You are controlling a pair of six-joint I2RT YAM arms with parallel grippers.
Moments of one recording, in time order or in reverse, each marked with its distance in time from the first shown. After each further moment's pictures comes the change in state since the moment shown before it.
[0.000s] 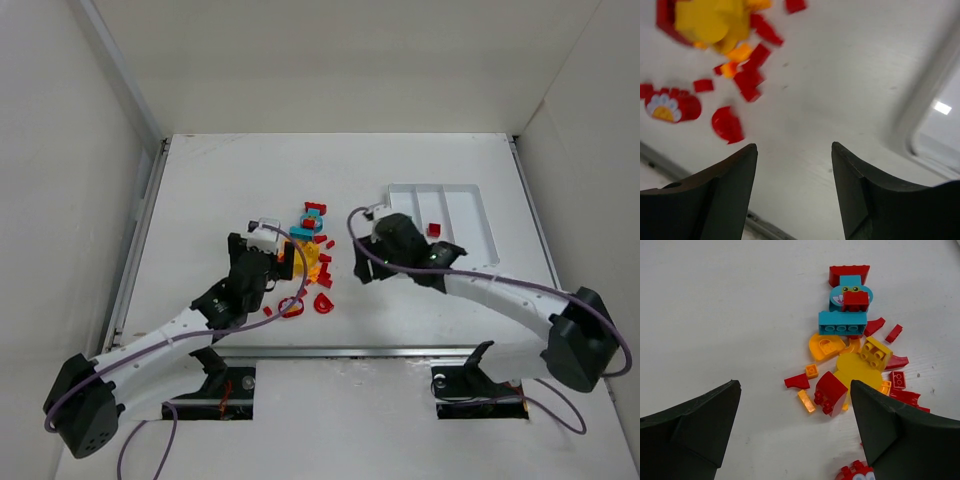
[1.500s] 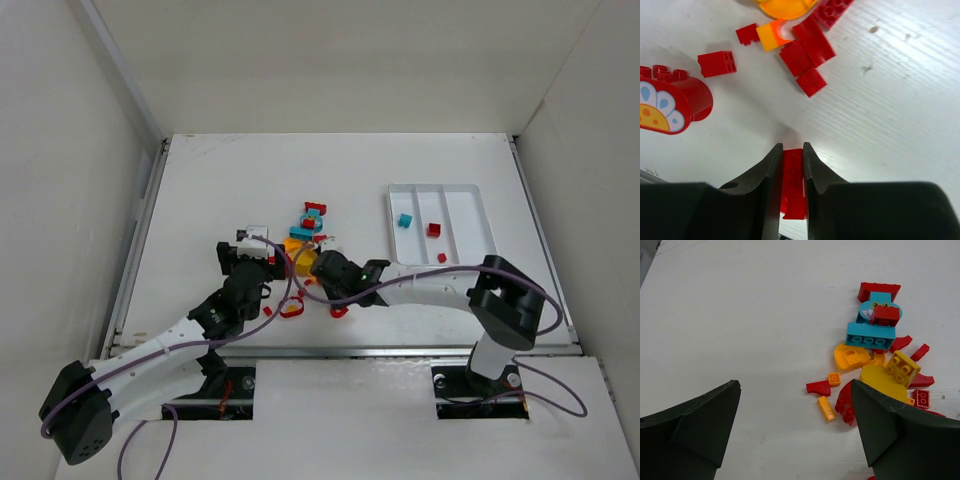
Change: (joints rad) left arm -0.026 -0.077 -0.103 0.113 -0.178 0.005; right arm 0.396 0.450 0.169 0.010 0.181 0.196
